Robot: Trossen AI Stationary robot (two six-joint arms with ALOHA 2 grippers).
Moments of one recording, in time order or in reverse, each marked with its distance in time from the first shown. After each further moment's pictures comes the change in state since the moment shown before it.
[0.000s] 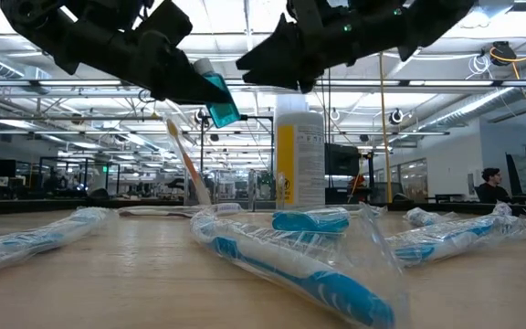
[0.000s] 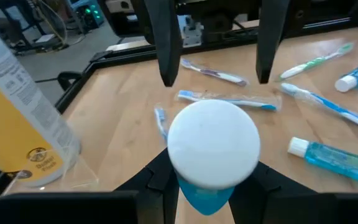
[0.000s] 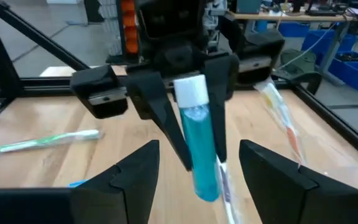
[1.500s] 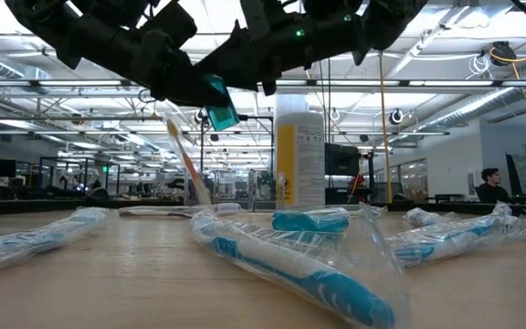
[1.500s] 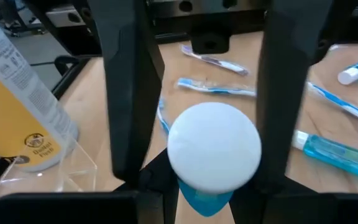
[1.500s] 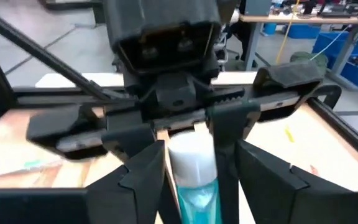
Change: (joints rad) left arm -0.002 0.001 0.043 -0.104 -0.018 -0.037; right arm -0.049 0.187 0.227 -0.056 -0.075 -0.011
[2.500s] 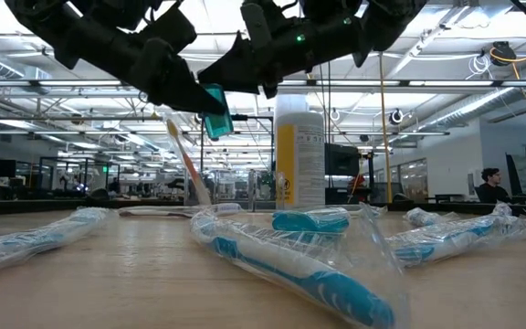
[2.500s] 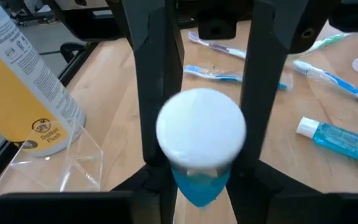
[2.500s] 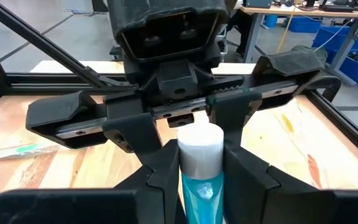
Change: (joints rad) left arm 0.001 -0.001 0.000 -0.051 -0.038 -0.007; right arm -0.009 0.000 0.000 -0.030 0.006 -0.016
